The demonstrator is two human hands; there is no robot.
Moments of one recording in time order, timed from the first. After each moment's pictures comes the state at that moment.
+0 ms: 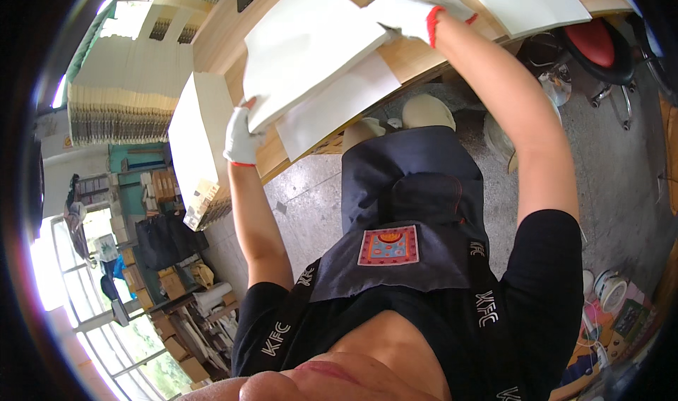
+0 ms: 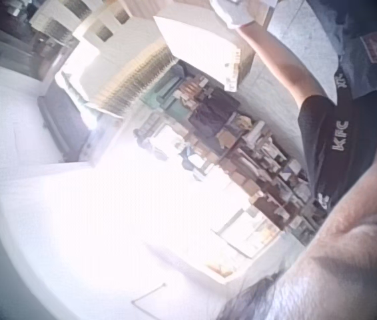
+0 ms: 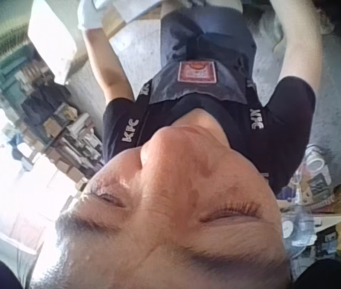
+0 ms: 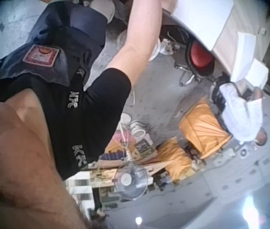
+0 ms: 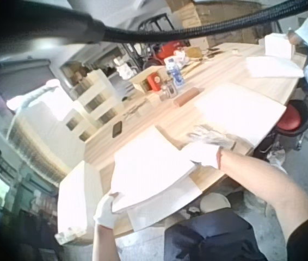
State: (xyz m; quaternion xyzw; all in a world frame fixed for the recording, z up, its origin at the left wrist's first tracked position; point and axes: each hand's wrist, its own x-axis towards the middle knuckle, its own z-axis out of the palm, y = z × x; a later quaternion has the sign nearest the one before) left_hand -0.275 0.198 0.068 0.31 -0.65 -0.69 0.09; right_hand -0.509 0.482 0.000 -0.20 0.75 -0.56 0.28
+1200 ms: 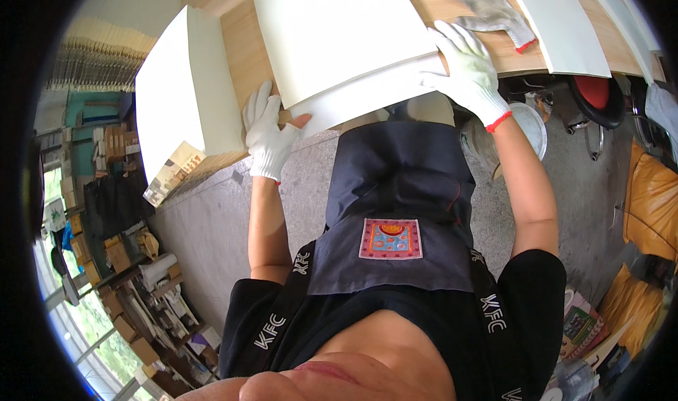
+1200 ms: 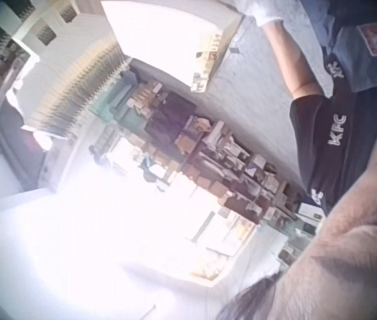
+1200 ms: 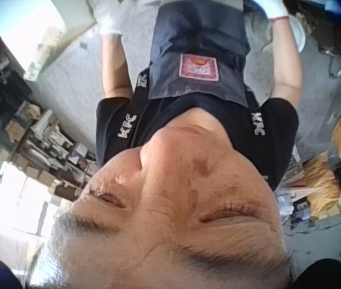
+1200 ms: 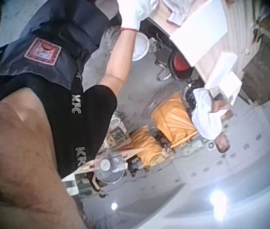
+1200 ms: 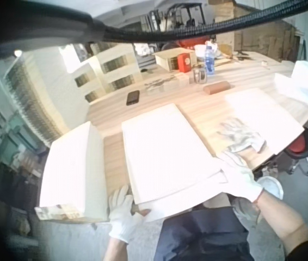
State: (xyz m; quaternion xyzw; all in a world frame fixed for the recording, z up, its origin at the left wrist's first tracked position) left_hand -0.188 0.187 -0.013 0.14 -0.97 -0.13 0.15; right_hand -0.403 0.500 -0.024 -0.38 0.91 -0.14 -0.09
